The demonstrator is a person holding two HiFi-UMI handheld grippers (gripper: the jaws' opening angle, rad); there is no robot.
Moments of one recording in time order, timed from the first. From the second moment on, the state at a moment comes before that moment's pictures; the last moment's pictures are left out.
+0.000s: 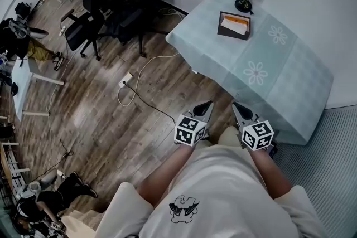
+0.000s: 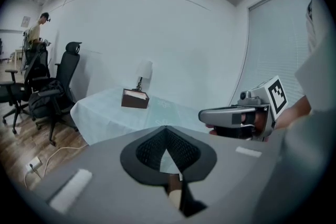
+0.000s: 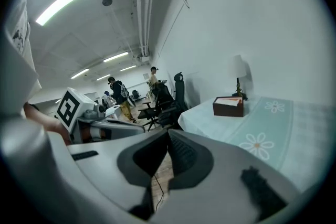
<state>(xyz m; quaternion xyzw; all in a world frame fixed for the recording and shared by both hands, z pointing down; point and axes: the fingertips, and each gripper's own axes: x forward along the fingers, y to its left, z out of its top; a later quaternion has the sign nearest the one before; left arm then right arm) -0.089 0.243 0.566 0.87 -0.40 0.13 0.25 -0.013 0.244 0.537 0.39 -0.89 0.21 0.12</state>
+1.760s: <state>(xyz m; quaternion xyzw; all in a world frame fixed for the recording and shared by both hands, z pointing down) -0.002 -0.123 0.596 0.89 -0.33 0.19 0.26 0.067 -0.090 0.587 0.44 -0.85 0.23 0.17</state>
